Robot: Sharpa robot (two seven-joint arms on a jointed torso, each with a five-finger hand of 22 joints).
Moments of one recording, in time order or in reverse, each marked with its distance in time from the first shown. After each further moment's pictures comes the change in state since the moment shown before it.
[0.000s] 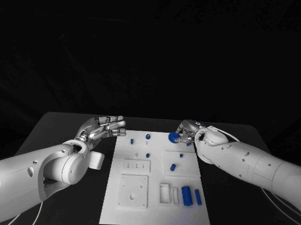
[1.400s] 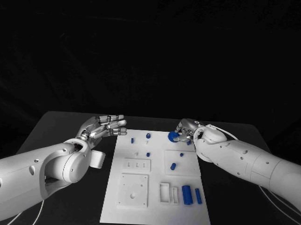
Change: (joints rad) left arm 0.000 0.004 0.000 -0.003 0.000 0.000 -0.003; left_hand 0.000 0.000 0.000 0.000 0.000 -0.020 0.001 0.000 0.000 -0.003 -0.003 0.000 0.000 0.000 0.000 0.000 0.000 0.000 0.000 0.000 0.000 0.000; right arm 0.007 0.018 0.000 -0.013 0.006 0.016 -0.007; right_hand -0.019 0.013 0.105 0.003 -0.066 0.046 -0.013 0.000 0.000 0.006 -0.002 0.000 -0.002 0.005 -0.004 0.004 0.014 -0.001 0.000 0.007 0.023 0.000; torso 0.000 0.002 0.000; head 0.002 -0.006
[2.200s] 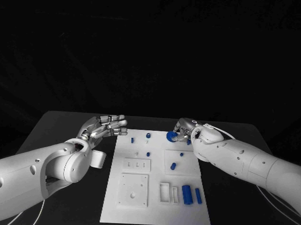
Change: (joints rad) left arm 0.000 0.003 0.000 -0.001 0.000 0.000 -0.006; left_hand 0.000 0.000 0.004 -0.004 0.000 0.000 0.000 0.000 0.000 0.000 0.000 0.000 0.000 0.000 0.000 0.000 0.000 0.000 0.000 0.000 0.004 0.000; right arm 0.003 0.021 0.000 0.002 -0.032 -0.001 -0.027; right_hand -0.018 -0.008 0.035 -0.028 0.157 0.041 -0.016 -0.003 -0.001 0.003 -0.011 0.000 0.005 0.004 -0.003 0.004 0.009 -0.006 0.000 -0.007 0.016 0.000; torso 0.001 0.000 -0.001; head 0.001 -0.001
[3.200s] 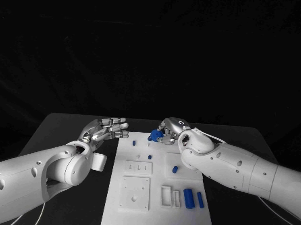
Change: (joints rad) left arm 0.000 -0.010 0.000 0.009 0.000 -0.001 -0.001; left_hand 0.000 0.000 0.004 -0.004 0.000 0.000 0.000 0.000 0.000 0.000 0.000 0.000 0.000 0.000 0.000 0.000 0.000 0.000 -0.004 -0.004 0.000 0.000; right arm -0.001 -0.014 -0.012 0.258 -0.118 -0.114 -0.087; right_hand -0.025 -0.007 0.060 -0.015 -0.006 0.005 -0.002 -0.001 0.001 0.007 -0.007 0.005 0.003 0.003 -0.003 0.005 -0.001 0.000 0.000 0.000 0.031 0.000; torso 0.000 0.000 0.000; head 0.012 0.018
